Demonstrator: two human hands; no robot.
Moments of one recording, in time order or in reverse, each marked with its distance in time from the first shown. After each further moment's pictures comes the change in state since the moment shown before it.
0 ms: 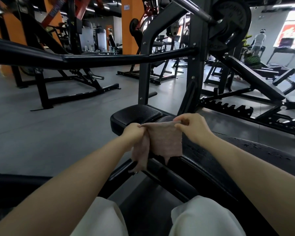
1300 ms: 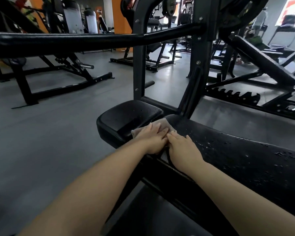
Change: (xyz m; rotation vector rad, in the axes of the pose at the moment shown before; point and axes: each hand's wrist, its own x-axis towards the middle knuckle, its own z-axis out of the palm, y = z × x) left_hand 0.147 -0.022 0.073 0.926 -0.308 0.362; right_hand 0.051 0.063 0.105 -0.503 -0.266 -0.014
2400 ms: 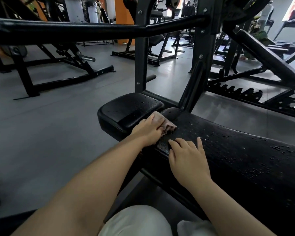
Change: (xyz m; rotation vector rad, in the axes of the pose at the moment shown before) left_hand -0.010 -0.004 0.006 -0.168 0.182 -0.103; right_hand -0.060 -0.012 0.012 -0.150 0.215 0.082
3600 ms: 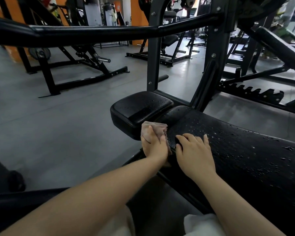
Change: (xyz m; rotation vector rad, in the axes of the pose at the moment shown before) left_hand -0.063 0.033 0.051 -1.133 0.344 -0.668; right_hand 0.000 0.003 -0.014 0.122 -0.107 0.005
